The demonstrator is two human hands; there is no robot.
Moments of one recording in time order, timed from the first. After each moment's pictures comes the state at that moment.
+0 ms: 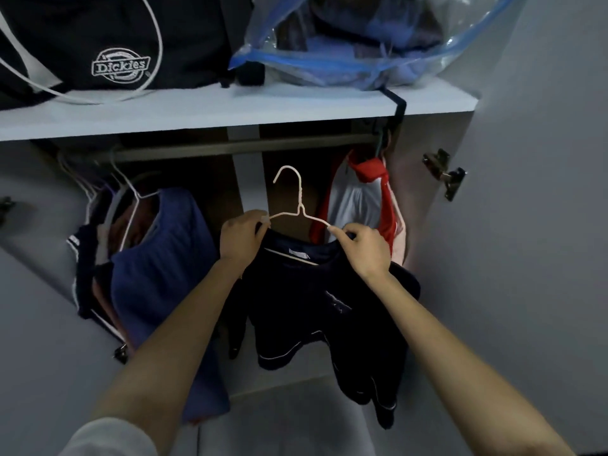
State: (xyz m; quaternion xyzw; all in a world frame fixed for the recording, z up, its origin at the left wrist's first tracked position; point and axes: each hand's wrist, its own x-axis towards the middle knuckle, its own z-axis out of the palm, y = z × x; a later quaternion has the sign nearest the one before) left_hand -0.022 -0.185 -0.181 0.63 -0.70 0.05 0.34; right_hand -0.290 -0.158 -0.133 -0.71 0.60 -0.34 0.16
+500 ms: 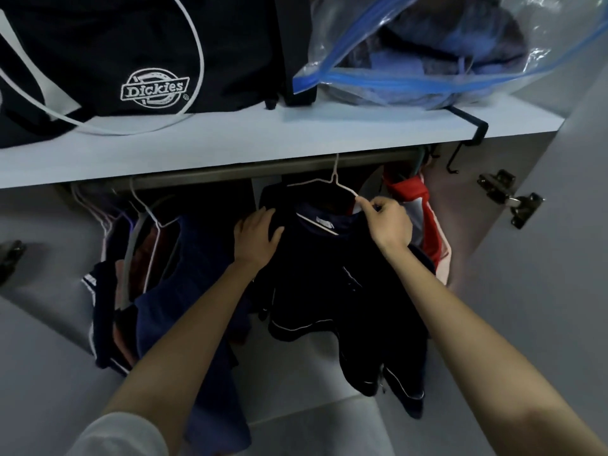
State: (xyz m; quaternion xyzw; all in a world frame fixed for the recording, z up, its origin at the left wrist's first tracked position) left_hand 0.044 -0.260 -0.187 0.66 -0.70 -0.01 0.27; right_hand -0.227 -0.263 -0.106 -0.61 0.67 -0.39 0.15
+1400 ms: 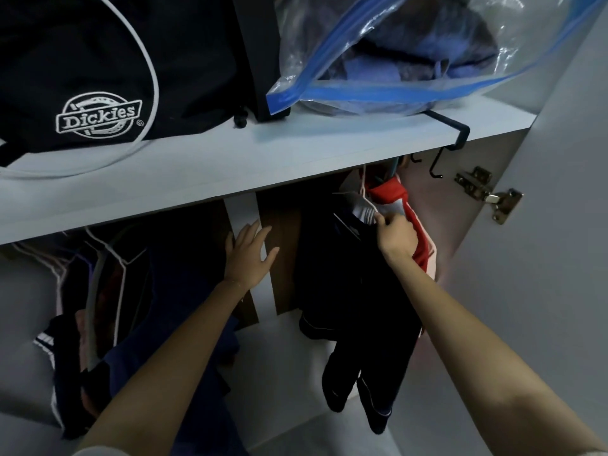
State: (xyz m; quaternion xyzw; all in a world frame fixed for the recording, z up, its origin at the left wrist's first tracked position) left_hand 0.037 -0.289 -0.200 0.61 -0.76 -0.04 0.23; right_hand -0.272 -0.295 -0.143 -0.49 0.79 -0.35 0.14
